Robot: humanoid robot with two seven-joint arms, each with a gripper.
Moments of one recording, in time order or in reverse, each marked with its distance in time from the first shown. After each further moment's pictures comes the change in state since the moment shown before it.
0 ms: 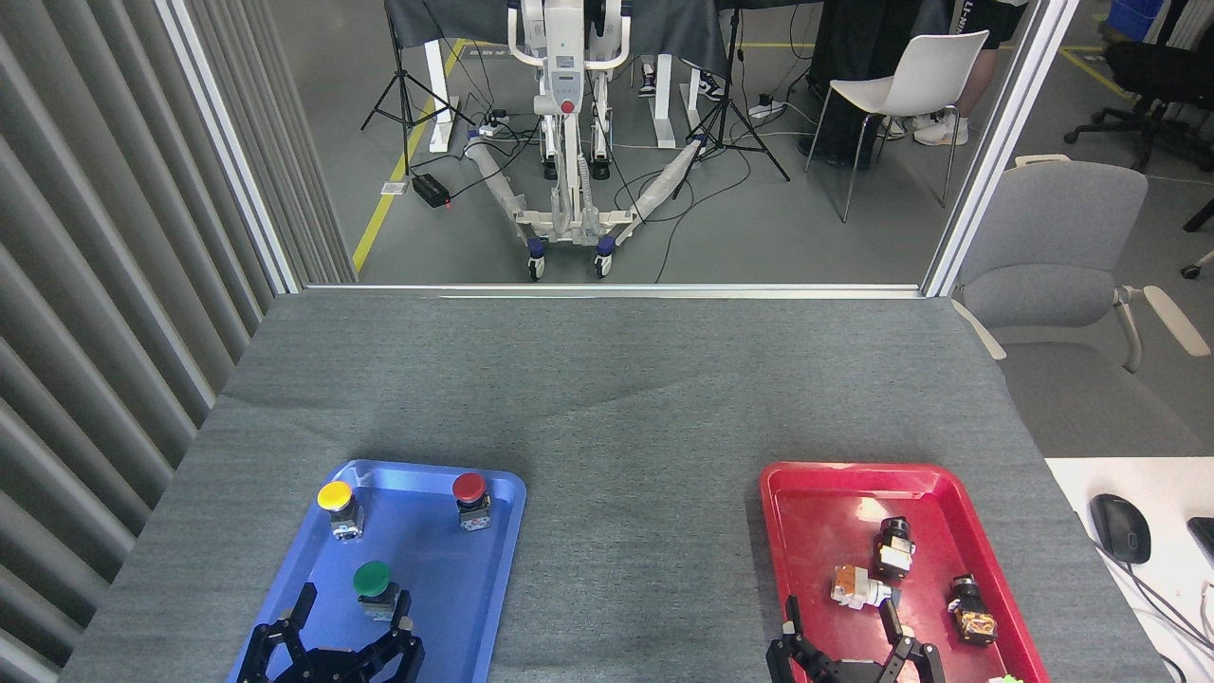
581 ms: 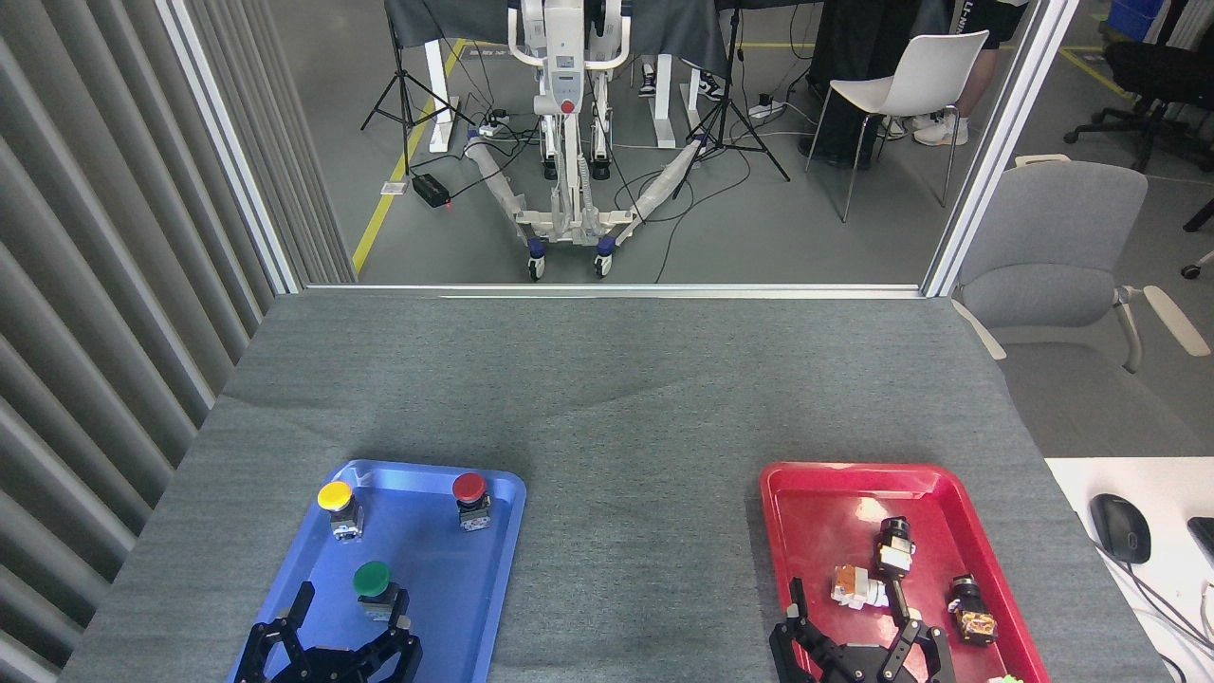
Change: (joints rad) left arm -0.001 0.006 0.000 0.001 0.004 0.000 0.008; right arm -0.004 0.003 -0.001 -0.053 0.005 -0.004 0.002
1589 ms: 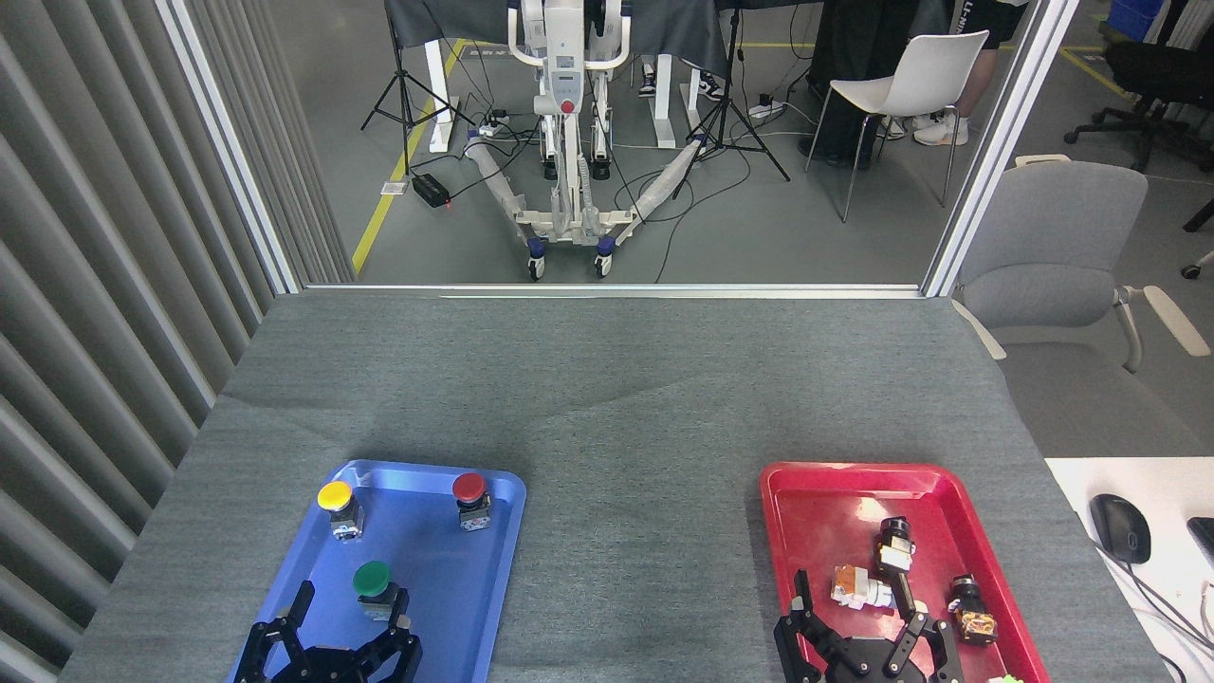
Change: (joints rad) left arm -0.001 0.000 0.000 0.000 0.000 -0.001 0.000; right arm -0.001 -0.003 -0.003 -0.033 0.000 0.000 0.016
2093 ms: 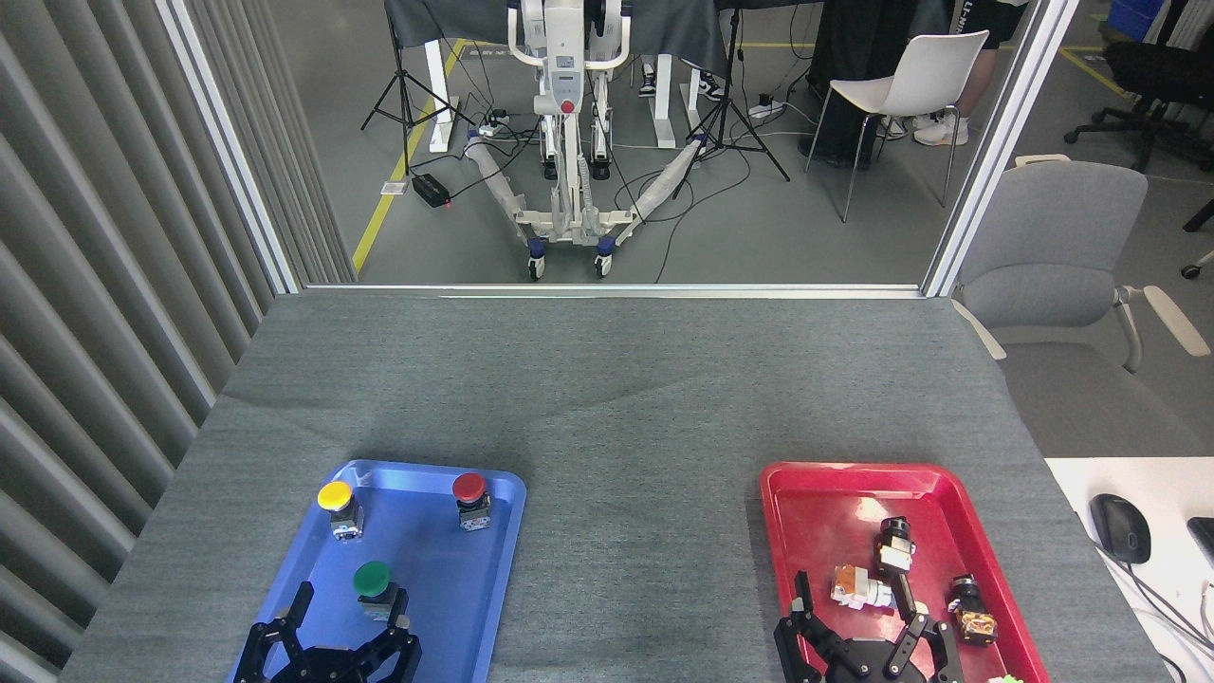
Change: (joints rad) left arm -0.002 0.001 0.000 0.004 0.000 0.006 -0.002; right arm 0.004 0.000 0.001 0.000 0.000 0.000 0.000
